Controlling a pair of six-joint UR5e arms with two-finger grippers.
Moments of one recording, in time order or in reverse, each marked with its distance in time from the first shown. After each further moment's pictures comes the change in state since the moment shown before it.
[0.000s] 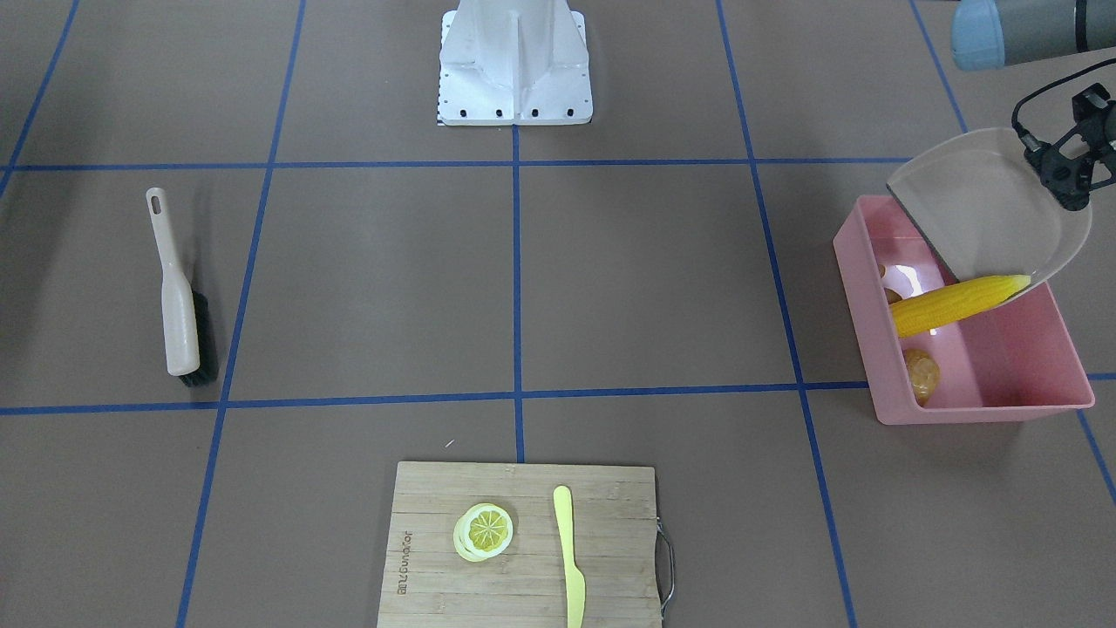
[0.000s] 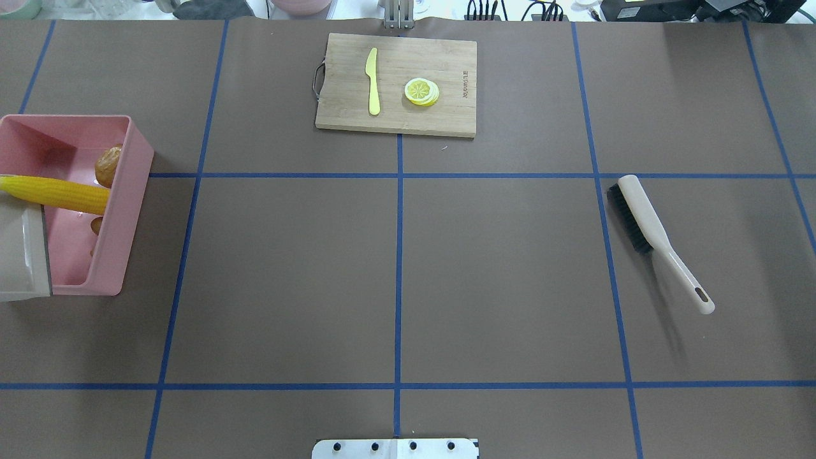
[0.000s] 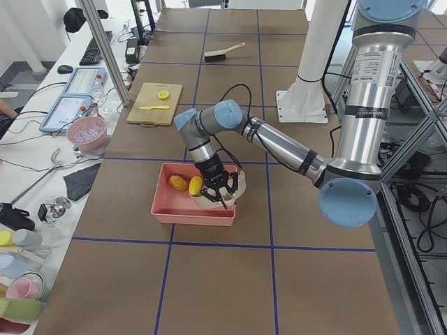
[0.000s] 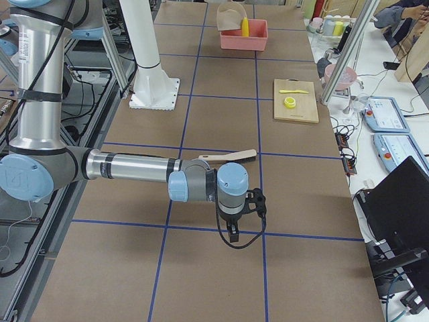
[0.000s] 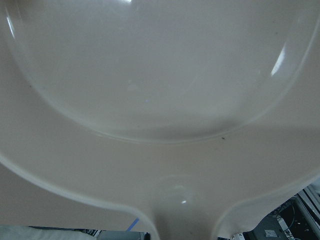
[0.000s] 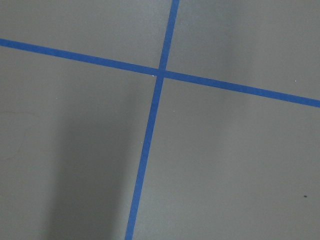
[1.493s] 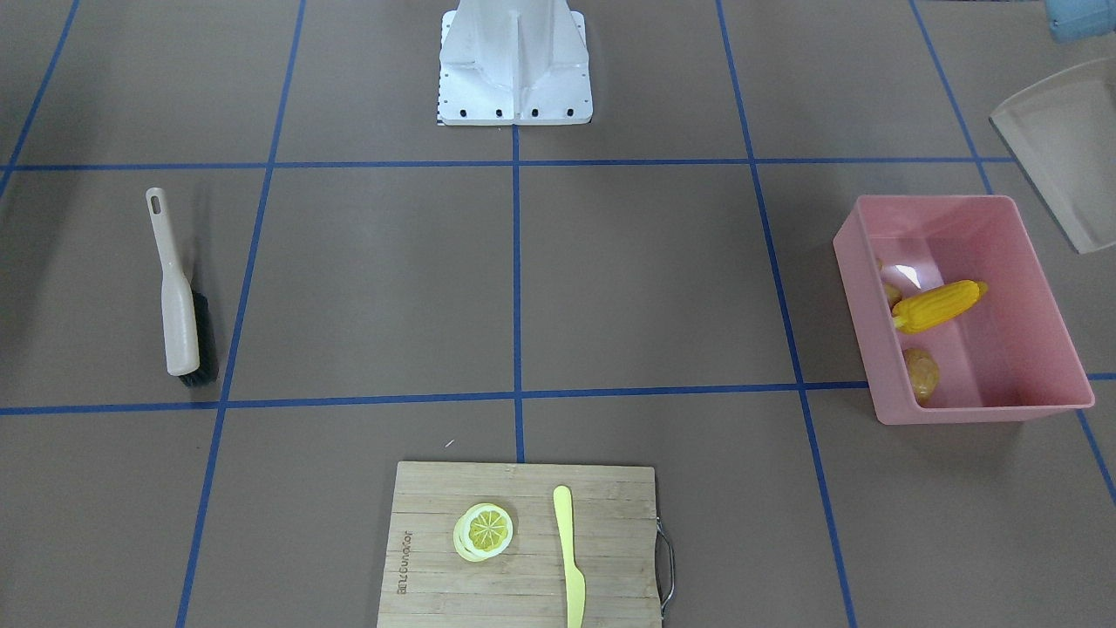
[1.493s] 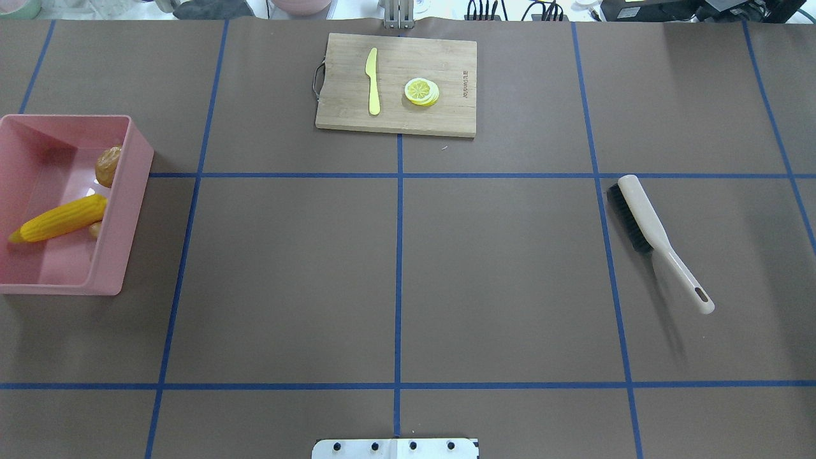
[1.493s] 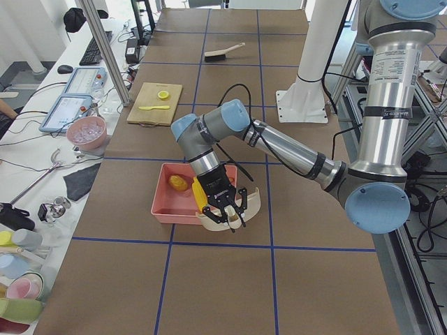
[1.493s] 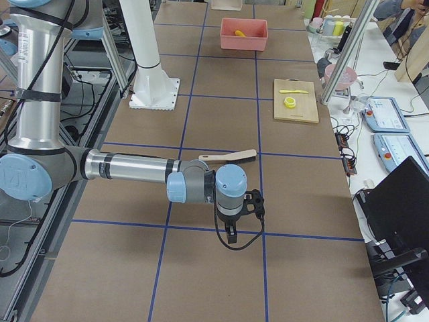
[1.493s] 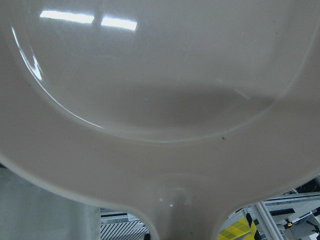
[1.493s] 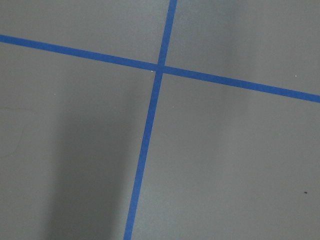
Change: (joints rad) left arm -0.231 0.054 -0.028 0.083 0.210 0.283; right arm 0.000 -0.005 -0.001 0.000 0.001 -0.002
